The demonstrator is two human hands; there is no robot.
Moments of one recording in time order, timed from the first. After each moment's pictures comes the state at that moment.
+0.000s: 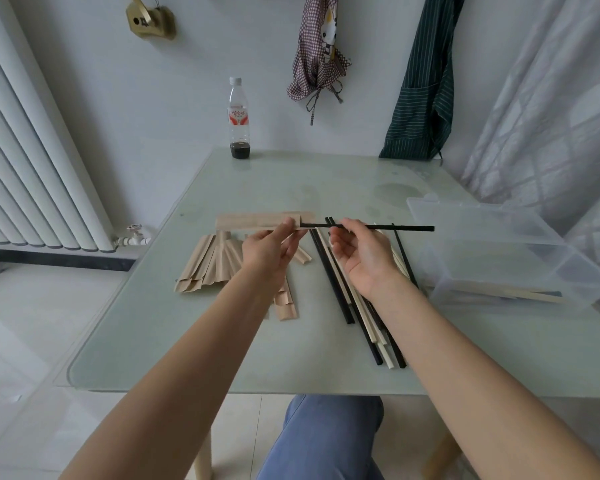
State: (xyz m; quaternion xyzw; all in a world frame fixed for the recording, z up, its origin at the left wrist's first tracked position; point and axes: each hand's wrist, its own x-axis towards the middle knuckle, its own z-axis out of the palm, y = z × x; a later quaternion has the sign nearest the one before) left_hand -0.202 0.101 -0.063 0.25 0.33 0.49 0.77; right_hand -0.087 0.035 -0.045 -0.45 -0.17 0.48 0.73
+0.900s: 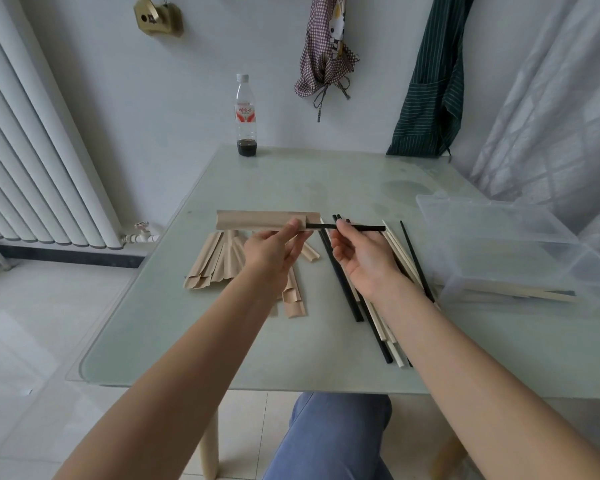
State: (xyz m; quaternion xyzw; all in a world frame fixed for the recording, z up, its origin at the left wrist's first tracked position) left_hand -0.214 0.097 -0.062 0.27 0.35 0.48 0.76; right_hand -0.094 0.040 -0.056 -0.47 -0.20 0.49 0.71
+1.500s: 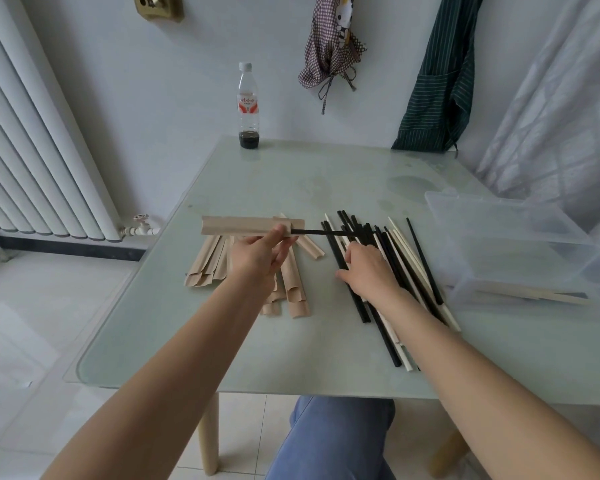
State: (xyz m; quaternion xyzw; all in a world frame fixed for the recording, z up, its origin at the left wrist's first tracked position) left_hand -0.229 0.120 -0.085 0.26 0.40 0.48 0.74; right_hand -0.075 0.056 -0.097 -0.83 -0.53 0.11 0.15
